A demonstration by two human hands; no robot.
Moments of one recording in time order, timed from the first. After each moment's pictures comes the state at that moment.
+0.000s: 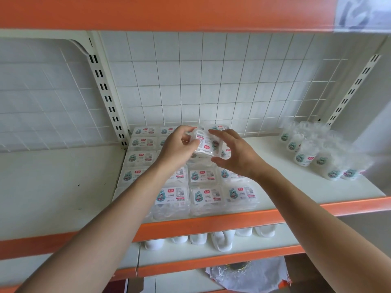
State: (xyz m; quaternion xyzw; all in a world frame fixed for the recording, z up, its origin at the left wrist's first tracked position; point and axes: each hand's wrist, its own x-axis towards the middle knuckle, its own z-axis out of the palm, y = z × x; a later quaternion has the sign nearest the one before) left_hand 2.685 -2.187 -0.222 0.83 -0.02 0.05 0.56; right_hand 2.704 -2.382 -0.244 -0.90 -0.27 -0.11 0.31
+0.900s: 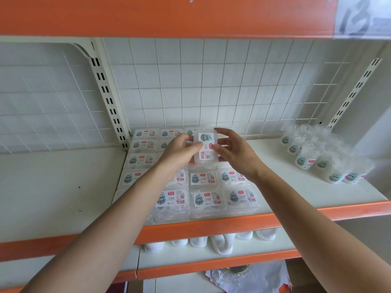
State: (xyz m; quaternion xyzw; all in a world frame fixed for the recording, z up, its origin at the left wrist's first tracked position) left_hand 2.685 -2.190 -0.221 0.76 0.04 -0.05 0.64; right_hand 2.700 -2.370 -0.234 -0.78 -0.15 0.03 0.61
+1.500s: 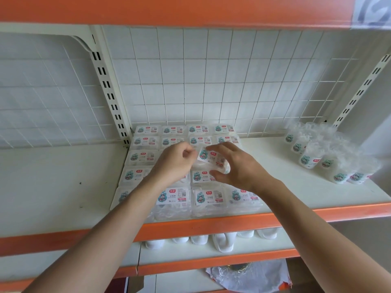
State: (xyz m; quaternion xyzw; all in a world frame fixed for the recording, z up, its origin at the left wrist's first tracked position) left_hand 2.661 -2.177 -0.227 0.90 -0.03 0.01 0.44; right_hand 2.678 -2.376 -0.246 -0.92 -0.29 -0.09 0.25
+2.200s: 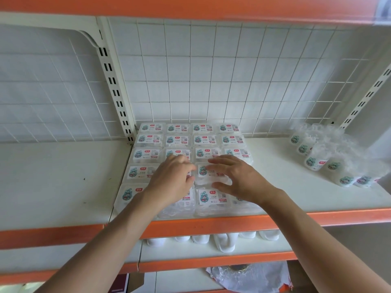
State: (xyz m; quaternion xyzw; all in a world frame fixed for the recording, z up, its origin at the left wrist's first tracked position) left_hand 2.635 -2.160 -0.253 0.98 -0.15 0.05 0.16; right_hand 2.677 -2.376 -0.274 -0.91 -0.37 -0.06 0.18
